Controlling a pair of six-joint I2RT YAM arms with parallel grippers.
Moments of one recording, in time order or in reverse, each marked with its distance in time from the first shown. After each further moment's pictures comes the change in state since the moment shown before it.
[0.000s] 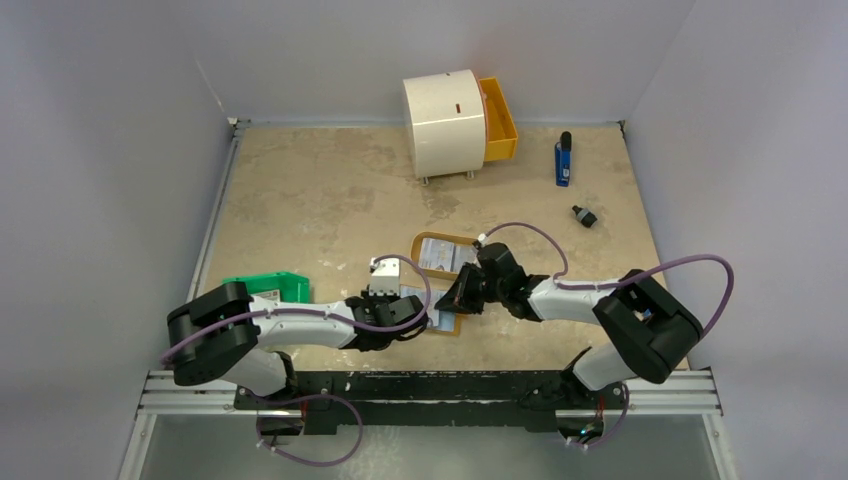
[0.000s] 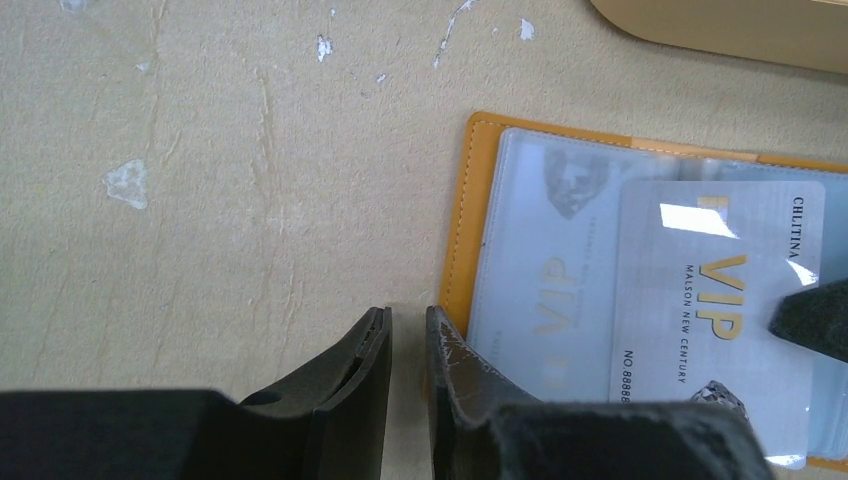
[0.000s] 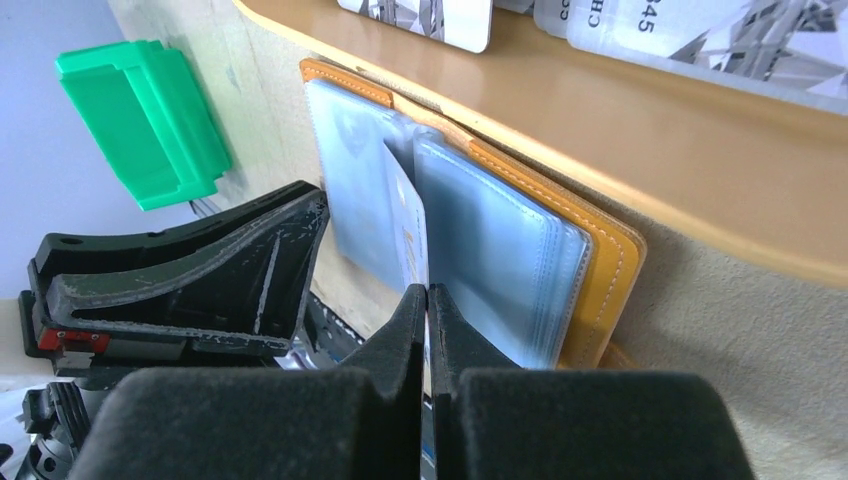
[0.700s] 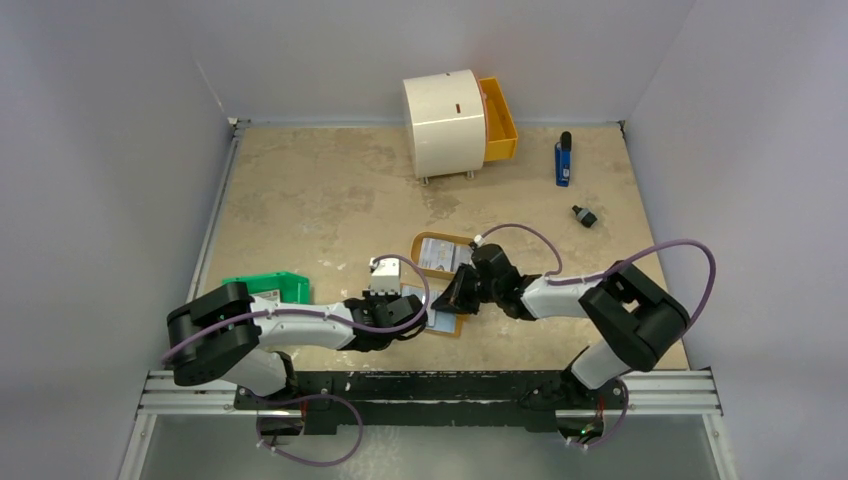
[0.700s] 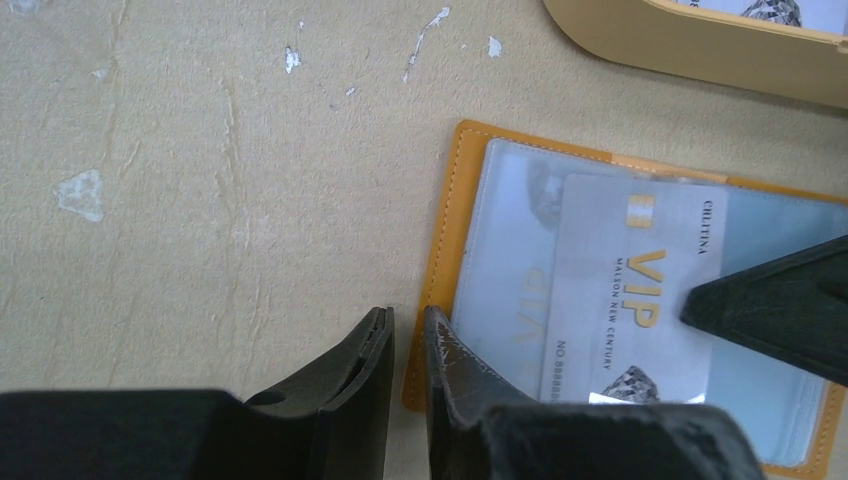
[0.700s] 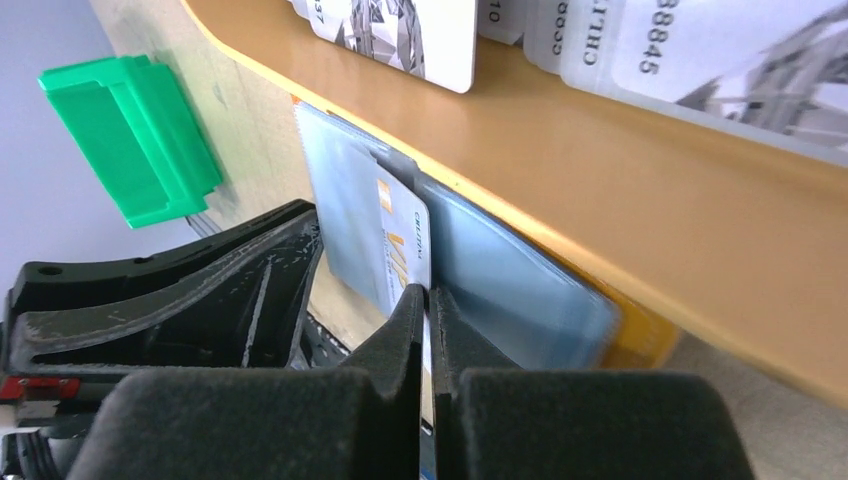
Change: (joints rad) left arm 0.000 0.003 -0.027 0.093 0.015 0.000; right arm 0.016 0.063 0.006 0.059 0.026 0.021
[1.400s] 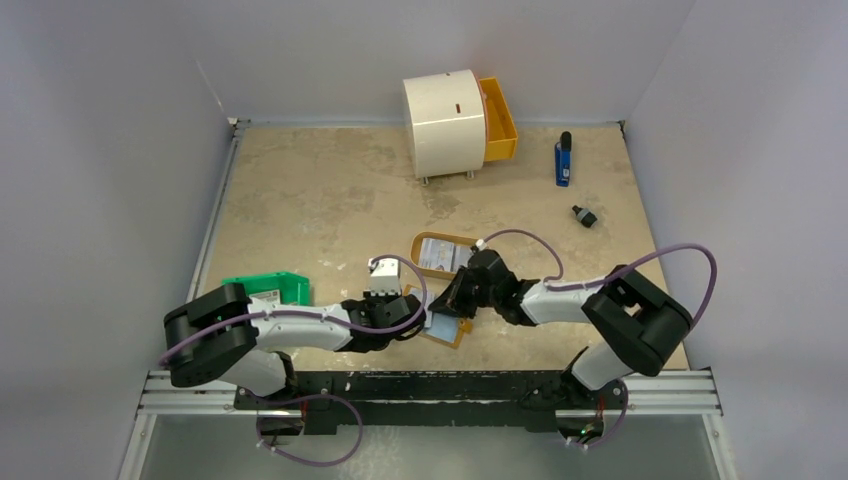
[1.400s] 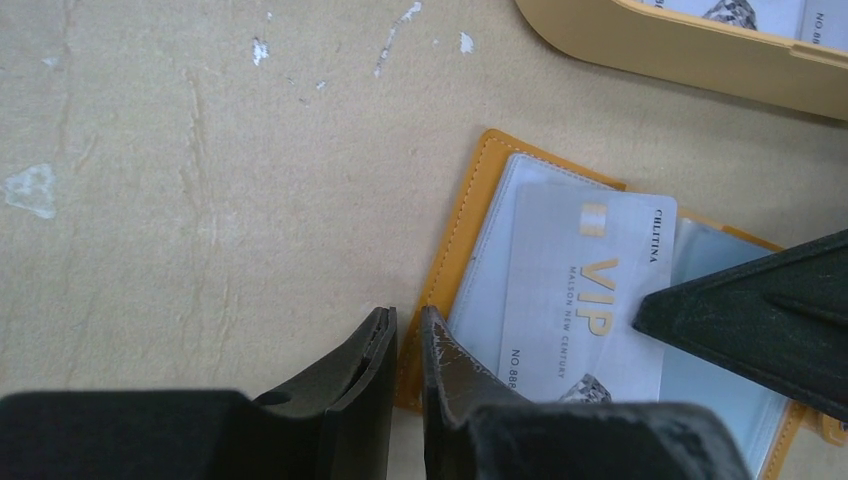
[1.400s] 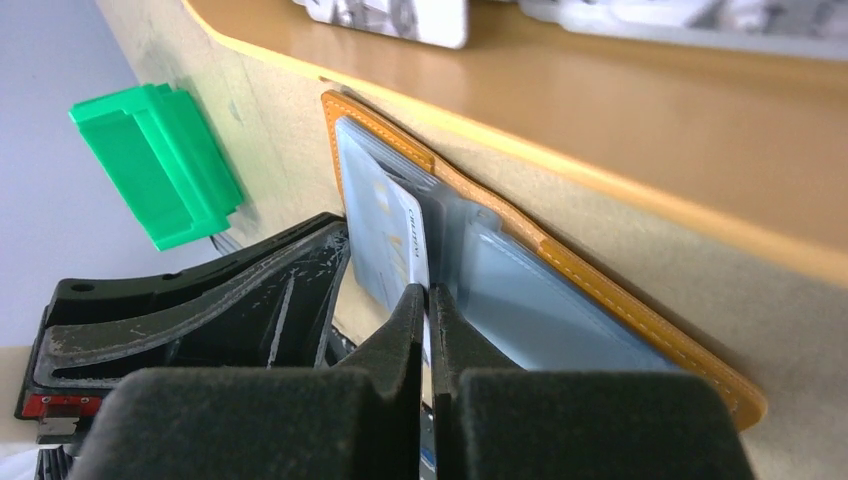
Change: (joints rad) left arm 0.000 -0.014 -0.025 0.063 0.025 -0.009; right arm 0.060 0.001 -0.001 0.017 0.066 0.108
